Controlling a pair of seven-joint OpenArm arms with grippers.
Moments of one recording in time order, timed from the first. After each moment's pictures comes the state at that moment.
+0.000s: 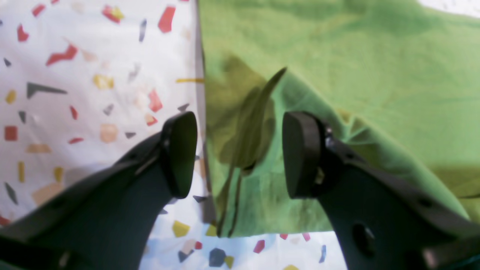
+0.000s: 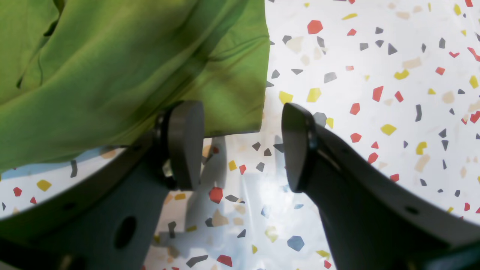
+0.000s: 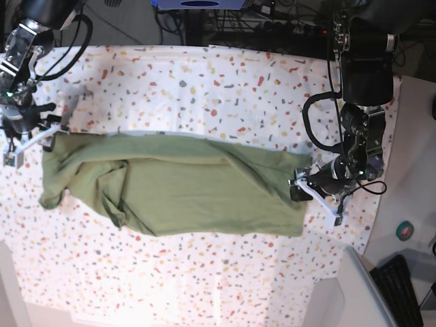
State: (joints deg) left arm -14.8 -13.9 -5.5 56.1 -19.0 -18.1 34.6; right arm -6.1 -0.2 36.4 85.4 -1.0 23.5 -36.9
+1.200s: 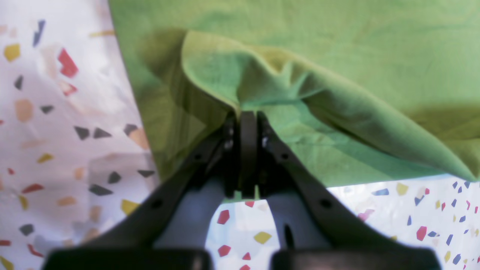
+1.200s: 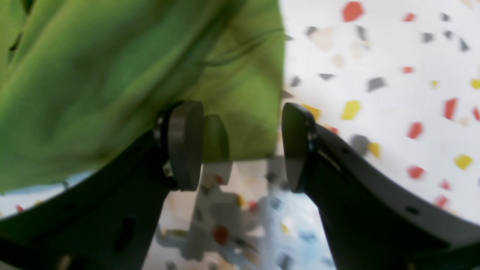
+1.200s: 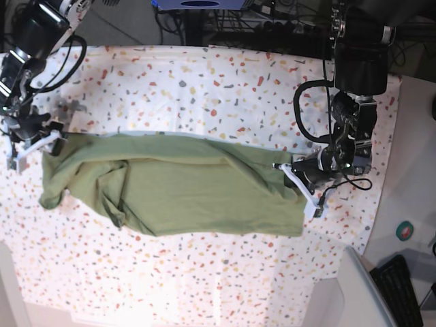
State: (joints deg) left arm -11.5 -13.7 0.5 62.1 -19.4 -18.0 40.0; right arm 3.8 3.7 42.5 64.6 -1.1 31.8 -32.5
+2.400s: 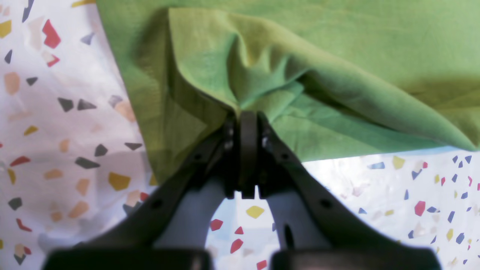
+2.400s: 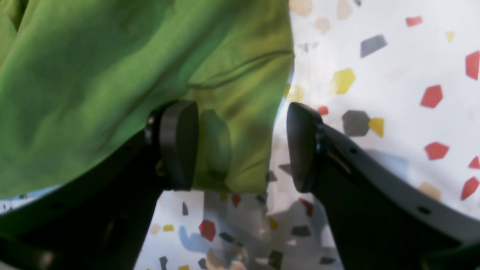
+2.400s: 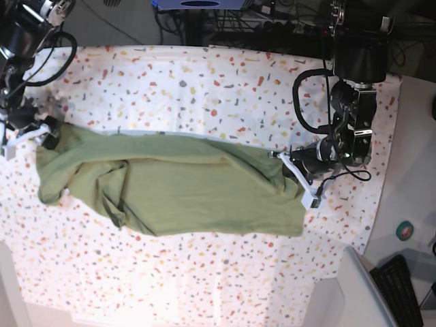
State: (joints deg) left arm -7.8 -13.8 0.4 66.8 -19.4 -17.9 42.8; right arm 1.9 8.8 42.2 55.1 12.0 33.9 -32.3
